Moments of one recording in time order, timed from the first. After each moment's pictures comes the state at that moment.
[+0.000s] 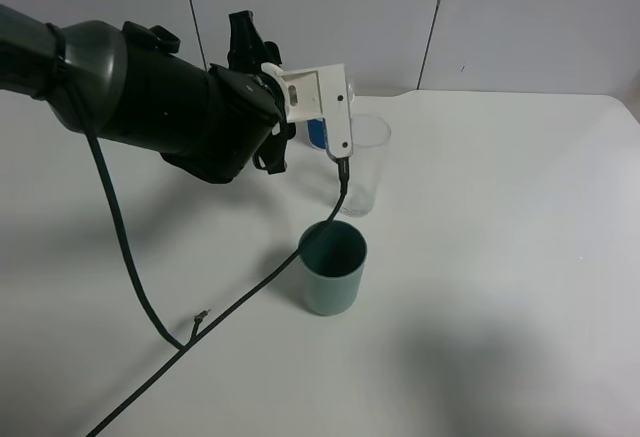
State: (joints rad) left arm -0.85 1.93 -1.07 -1.41 -0.85 2.28; right arm -0.07 0.01 -0.49 0.08 1.07 -0.17
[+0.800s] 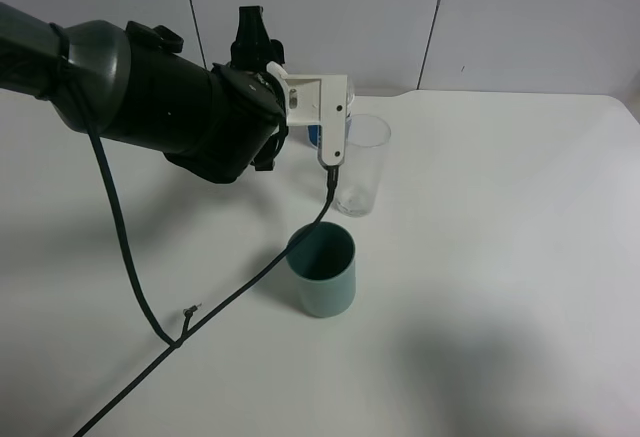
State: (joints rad) left arm -0.85 1.93 -1.08 -1.42 -0.89 2.46; right arm -0.07 0.01 -0.49 0.08 1.07 -0.17
